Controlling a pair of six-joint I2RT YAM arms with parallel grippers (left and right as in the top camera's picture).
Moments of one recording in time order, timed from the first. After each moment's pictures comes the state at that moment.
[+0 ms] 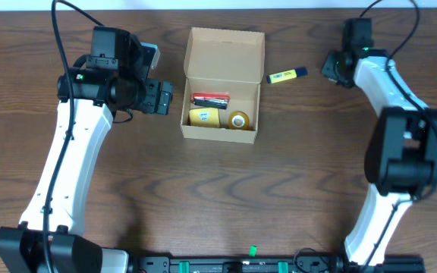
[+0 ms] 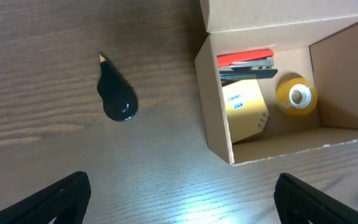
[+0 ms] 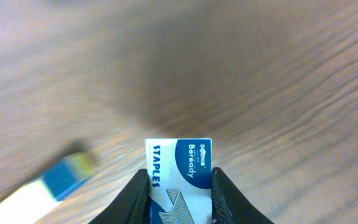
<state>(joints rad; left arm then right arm) -0.13 1.57 1.48 -1.01 0.18 0.09 -0.04 2.11 1.63 -0.57 0.09 0.36</state>
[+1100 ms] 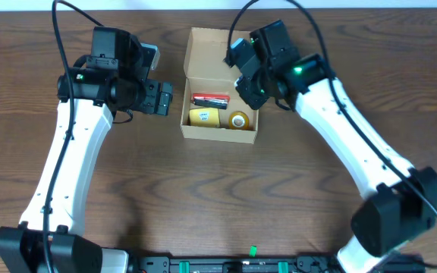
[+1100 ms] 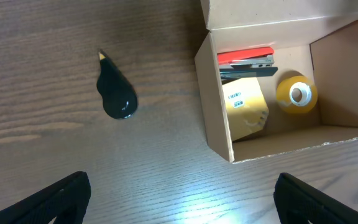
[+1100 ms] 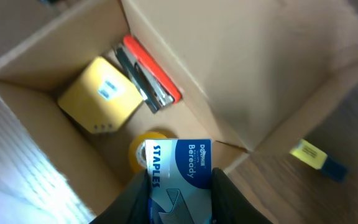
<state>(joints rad) -0.13 1.57 1.48 -1.02 0.18 0.09 0.47 1.83 1.63 -0.85 -0.10 -0.32</state>
